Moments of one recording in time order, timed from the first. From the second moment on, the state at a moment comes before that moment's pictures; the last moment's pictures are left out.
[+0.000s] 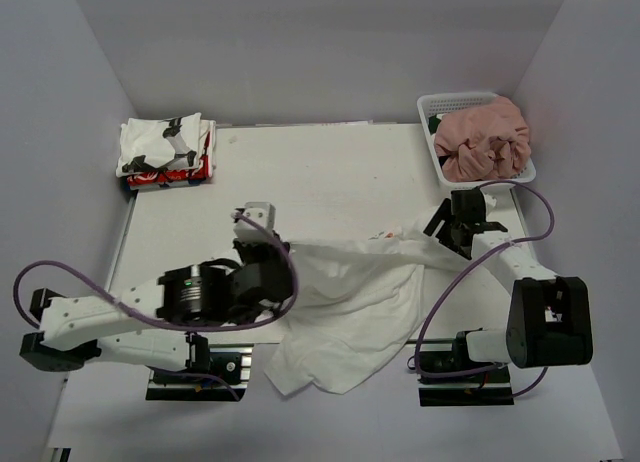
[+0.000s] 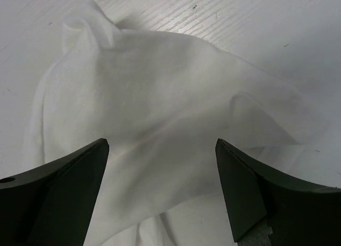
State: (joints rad) left arm -1.45 0.99 1.16 -0.86 -1.05 -0.91; right arm 0.10 1.33 0.71 -0.32 0.20 0.58
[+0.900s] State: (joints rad) left arm -0.69 1.55 1.27 -0.47 -0.65 -0.55; right arm 0.10 1.34 0.63 -0.42 0.26 0.64
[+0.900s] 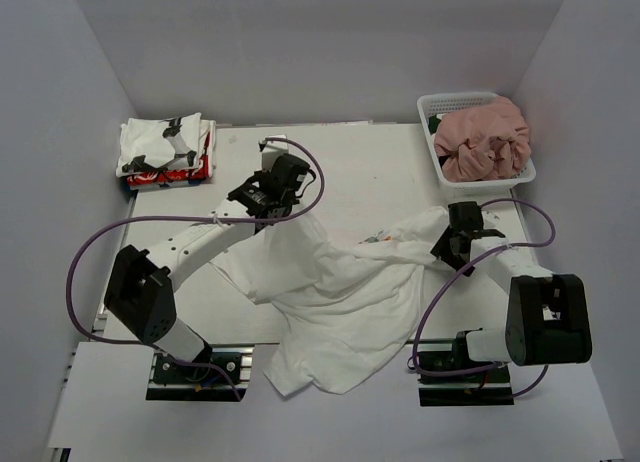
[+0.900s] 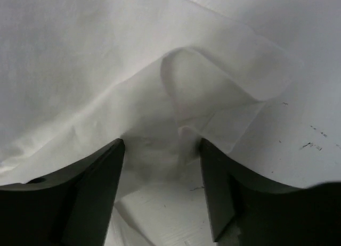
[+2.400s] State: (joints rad) left arm -0.62 0.89 2.19 -0.71 0.00 -0.28; right arm 0.11 0.86 2.22 -0.54 0.07 0.20
